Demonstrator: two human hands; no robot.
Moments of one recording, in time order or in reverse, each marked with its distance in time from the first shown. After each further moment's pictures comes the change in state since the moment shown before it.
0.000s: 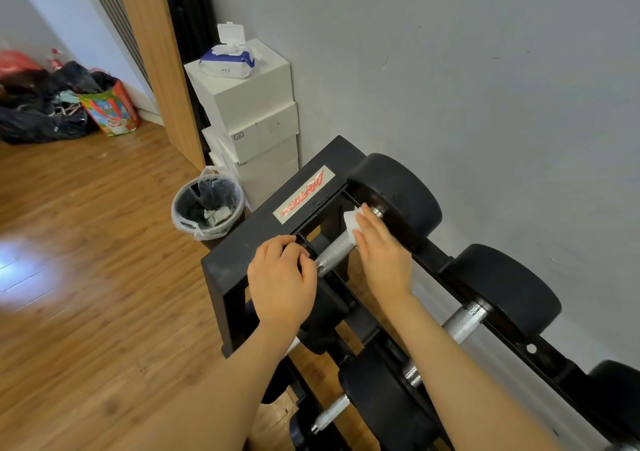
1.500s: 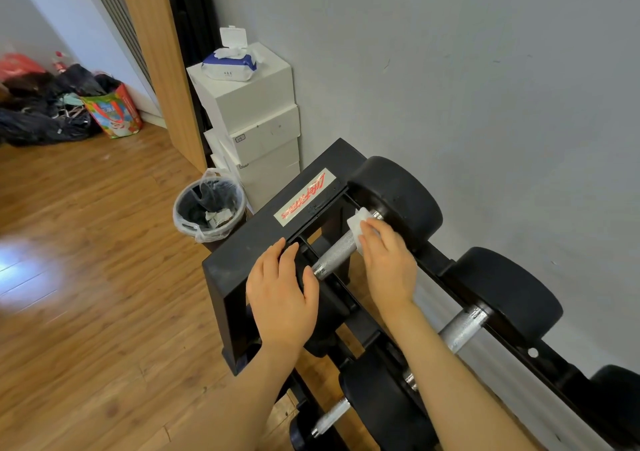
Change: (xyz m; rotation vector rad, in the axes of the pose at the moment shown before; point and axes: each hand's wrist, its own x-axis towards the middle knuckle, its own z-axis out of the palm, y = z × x) left_hand -0.021 0.000 0.000 0.048 0.027 -0.034; right_hand -0.006 -0.007 -0.011 0.001 0.122 0.023
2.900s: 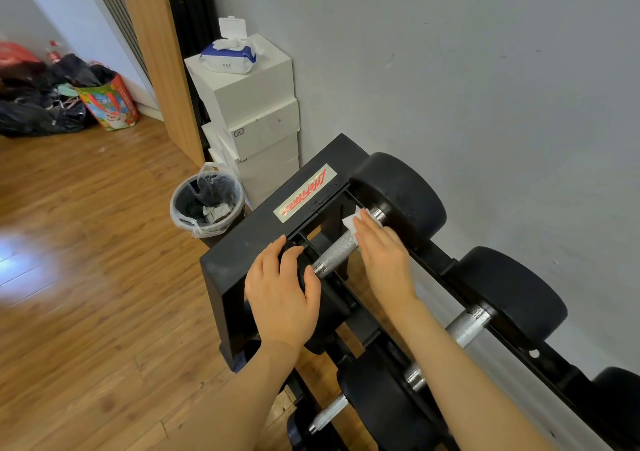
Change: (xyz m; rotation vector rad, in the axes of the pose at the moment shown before) left_hand -0.001 -0.005 0.004 -0.013 0.030 0.037; right_hand 0.005 0.007 0.009 -0.034 -0.224 -0.105
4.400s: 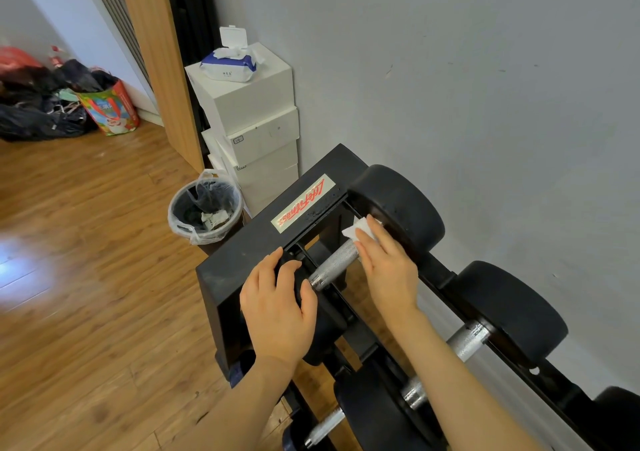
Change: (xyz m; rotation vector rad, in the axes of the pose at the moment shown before) left_hand -0.001 -0.001 0.002 -0.002 0.020 0.004; right_hand 0.002 0.010 0.005 0.051 0.206 0.059
